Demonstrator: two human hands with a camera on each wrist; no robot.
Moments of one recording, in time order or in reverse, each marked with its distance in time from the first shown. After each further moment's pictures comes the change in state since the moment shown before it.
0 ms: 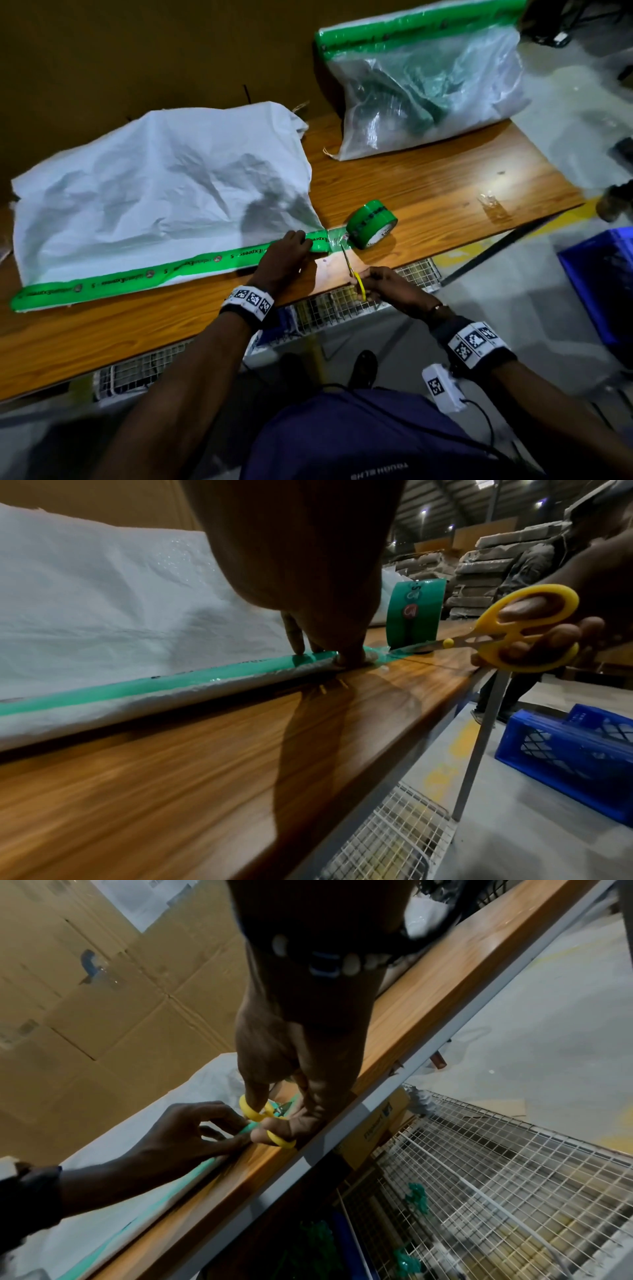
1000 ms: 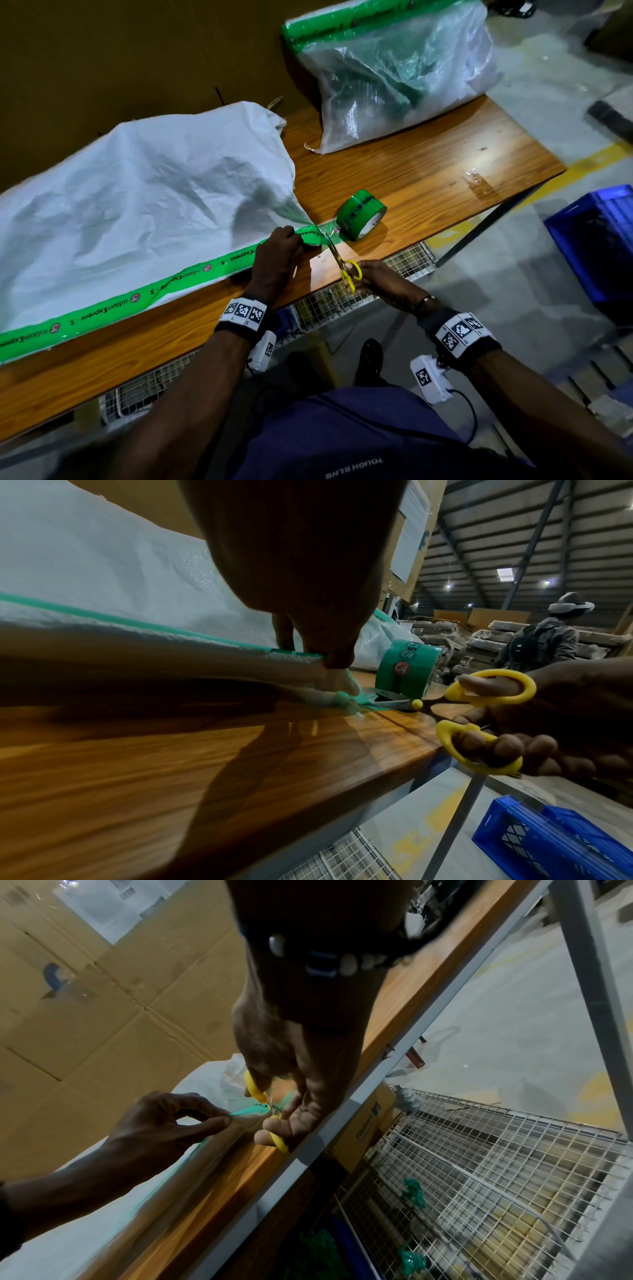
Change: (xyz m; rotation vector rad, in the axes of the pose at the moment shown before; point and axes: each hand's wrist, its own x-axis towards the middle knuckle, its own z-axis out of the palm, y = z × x) left_hand -0.006 0.005 -0.007 -0.237 0.155 -0.124; right_hand 0.010 0.019 0.015 0.155 0.055 -0.019
